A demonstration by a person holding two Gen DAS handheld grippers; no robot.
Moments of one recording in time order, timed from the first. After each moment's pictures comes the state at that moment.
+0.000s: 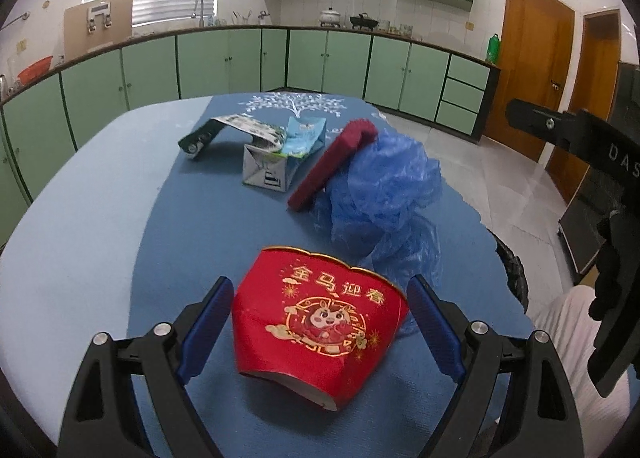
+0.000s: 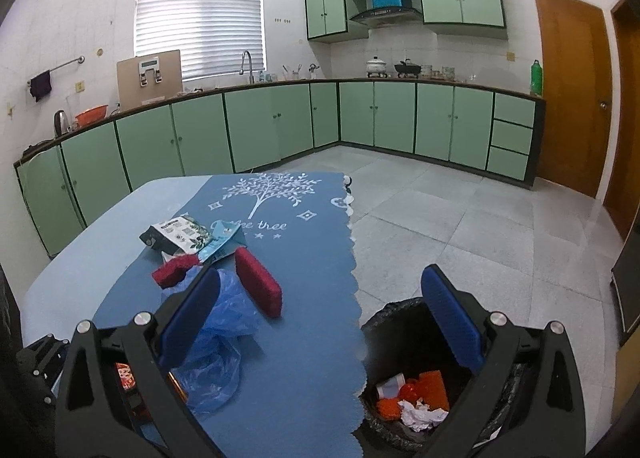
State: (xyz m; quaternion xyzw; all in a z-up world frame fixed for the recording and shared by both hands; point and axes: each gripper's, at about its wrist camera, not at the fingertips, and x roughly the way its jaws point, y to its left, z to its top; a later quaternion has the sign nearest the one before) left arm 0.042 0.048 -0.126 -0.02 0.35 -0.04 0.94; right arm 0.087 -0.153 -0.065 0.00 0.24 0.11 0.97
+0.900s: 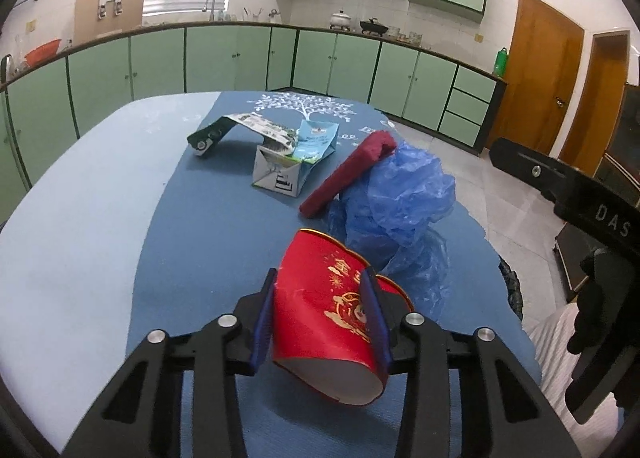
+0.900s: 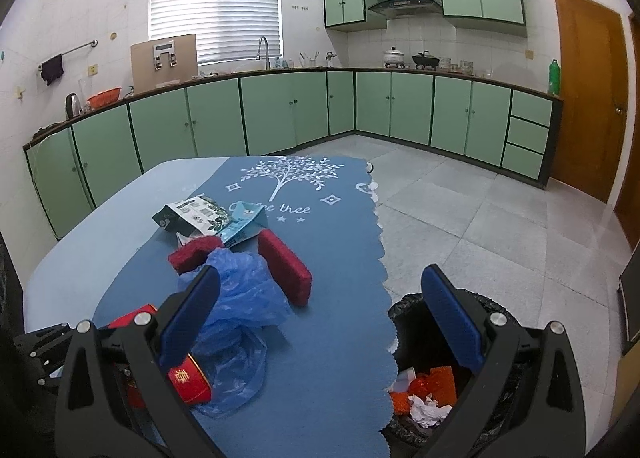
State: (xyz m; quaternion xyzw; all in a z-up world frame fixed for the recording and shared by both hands) left arm 0.051 0.062 -0.124 -0.06 0.35 -0.04 0.94; right arm 0.091 -0.129 -0.074 -0.02 0.25 0.13 0.96
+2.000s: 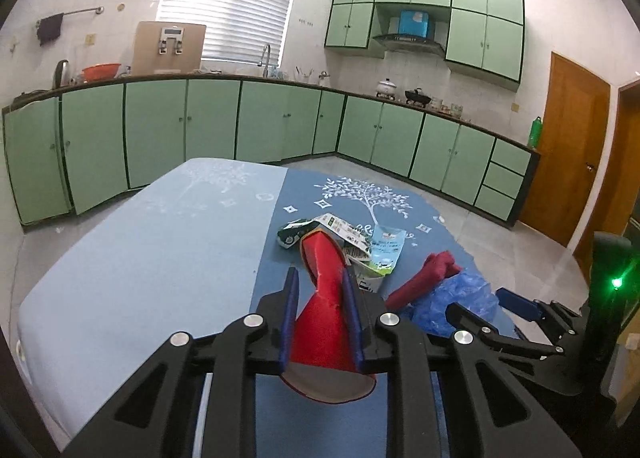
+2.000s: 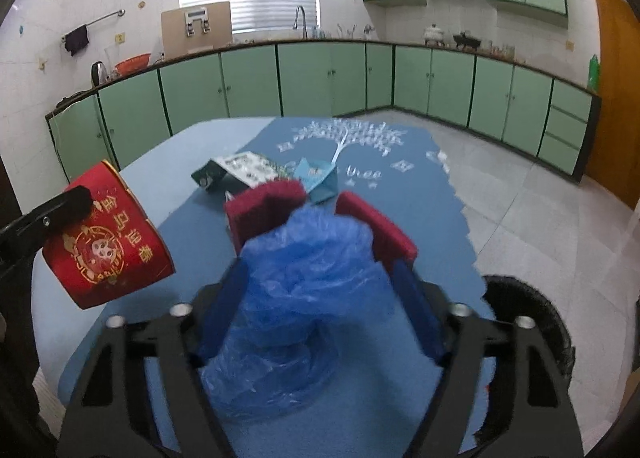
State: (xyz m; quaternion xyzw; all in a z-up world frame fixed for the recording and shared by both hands) left arm 0.041 0.114 -0.074 -0.09 0.23 0.05 0.97; right arm 0.108 -0.063 -0.108 -0.04 0.31 0.20 0.93
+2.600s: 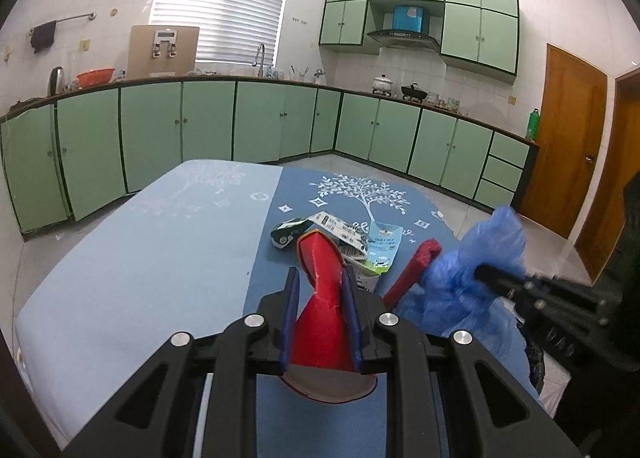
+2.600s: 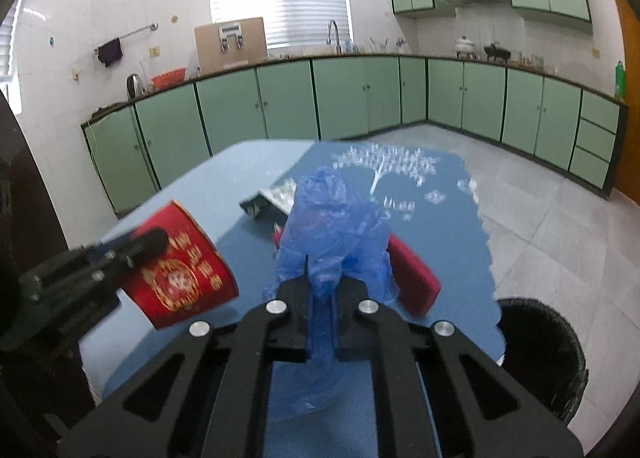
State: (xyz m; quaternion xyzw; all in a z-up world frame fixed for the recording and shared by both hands) left arm 0.044 0.110 -0.072 -0.08 0.23 0.05 0.97; right arm 0.088 -0.066 -0.062 -0.03 0.27 0.26 0.93
